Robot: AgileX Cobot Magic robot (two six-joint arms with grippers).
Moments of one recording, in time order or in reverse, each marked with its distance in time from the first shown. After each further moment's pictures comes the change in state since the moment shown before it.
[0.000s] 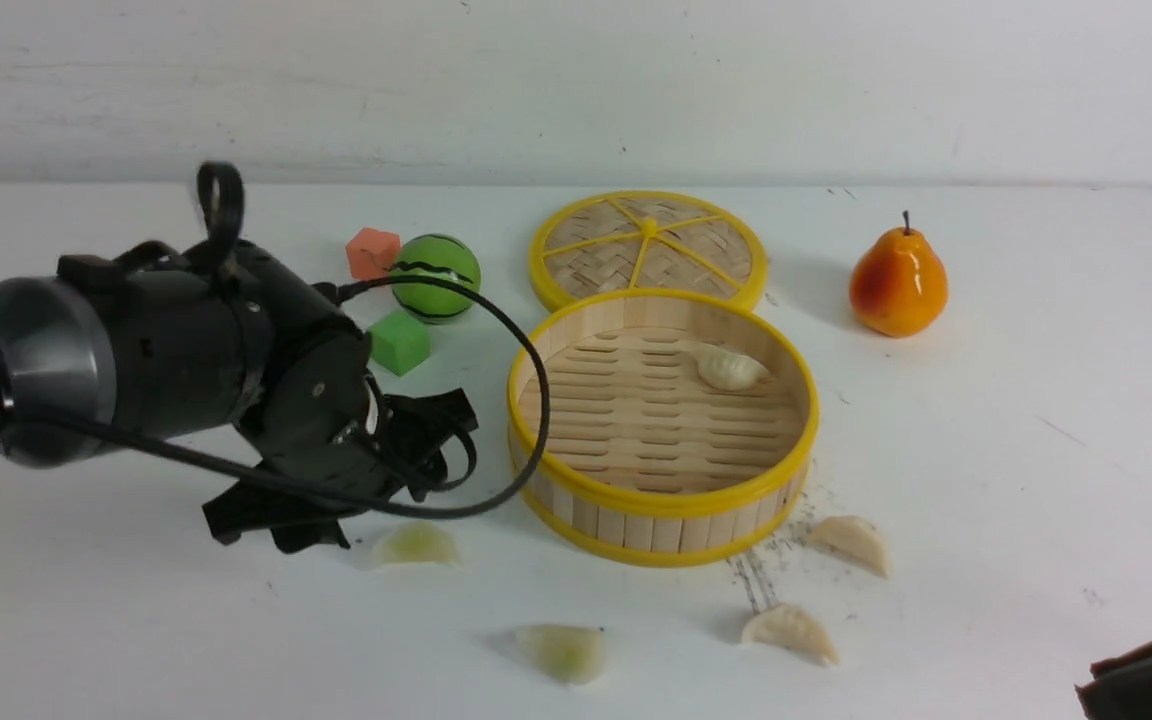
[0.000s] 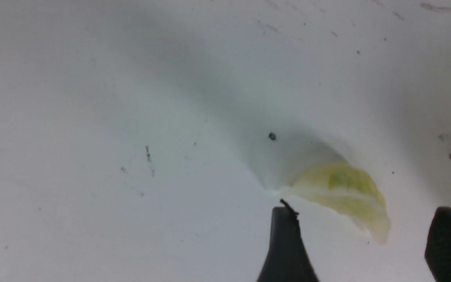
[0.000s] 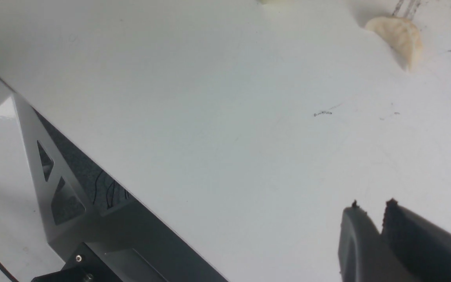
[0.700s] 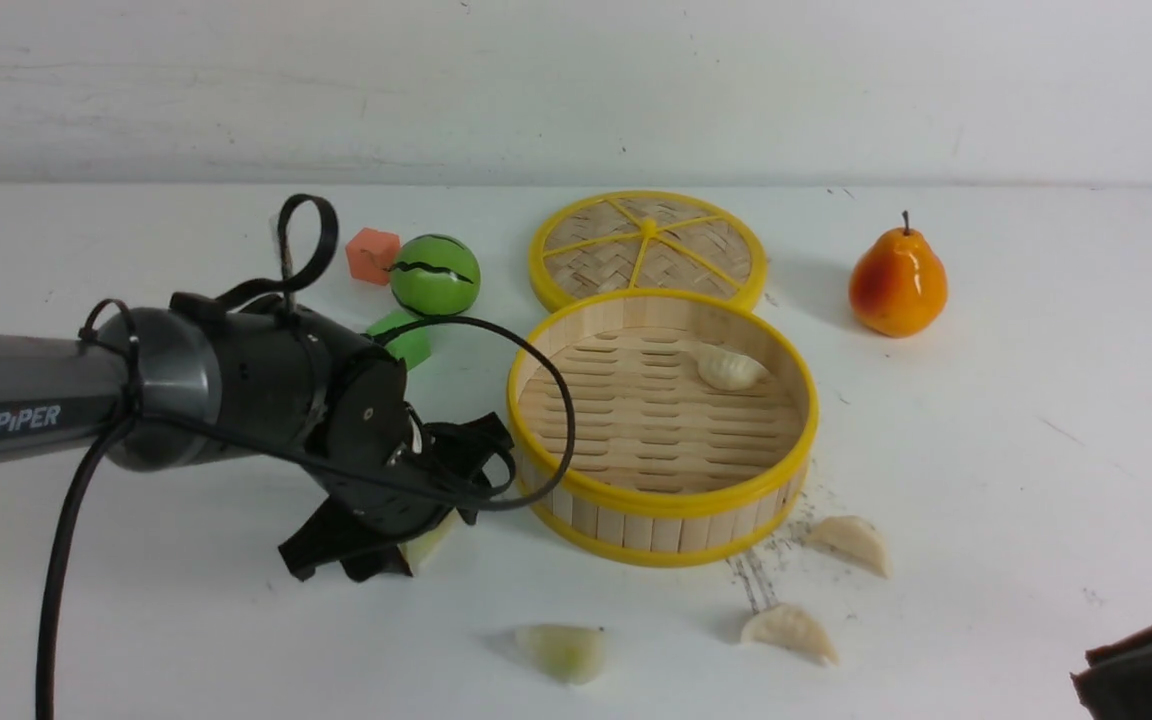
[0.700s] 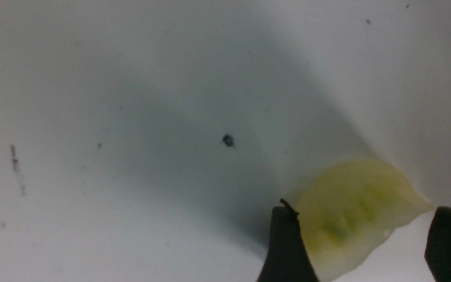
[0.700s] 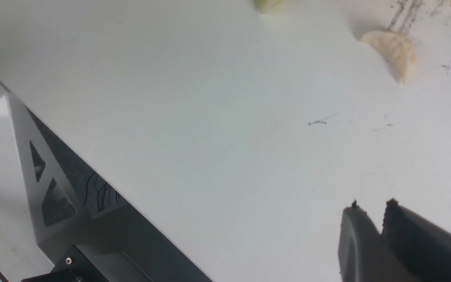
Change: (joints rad) right arm 0.000 0.000 0.000 0.000 -0.018 -0.031; left arm 0.019 0.160 -0.024 -0.134 -0.163 0.001
